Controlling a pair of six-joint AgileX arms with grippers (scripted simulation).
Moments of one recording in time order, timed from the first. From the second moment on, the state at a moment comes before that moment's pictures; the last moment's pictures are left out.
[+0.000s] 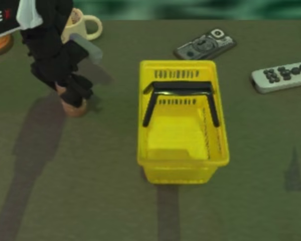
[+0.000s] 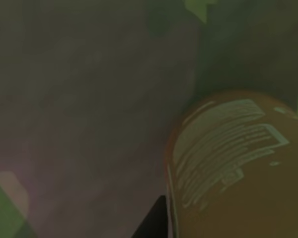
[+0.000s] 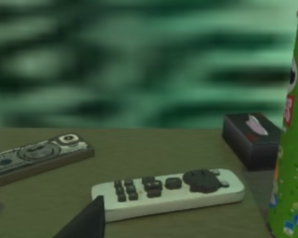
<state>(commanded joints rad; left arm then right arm) -0.22 2.29 1.82 -1.01 0.09 0.58 0.00 0.00 0.00 0.00 0.00 0.00</state>
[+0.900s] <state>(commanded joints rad) -0.29 2.19 1.51 0.31 1.01 0.16 0.00 0.00 0.00 0.00 0.00 0.00</state>
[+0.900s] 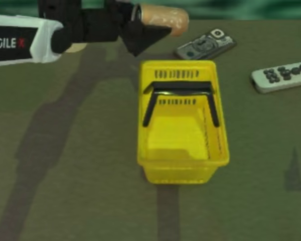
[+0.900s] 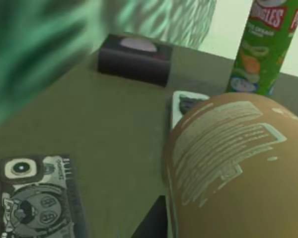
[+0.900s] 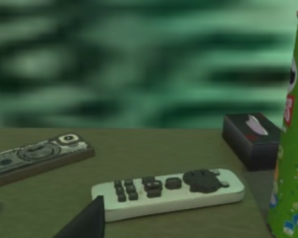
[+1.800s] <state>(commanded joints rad) -0.31 2.16 1.41 0.70 1.28 0.05 0.00 0.00 0.00 0.00 0.00 0.00</state>
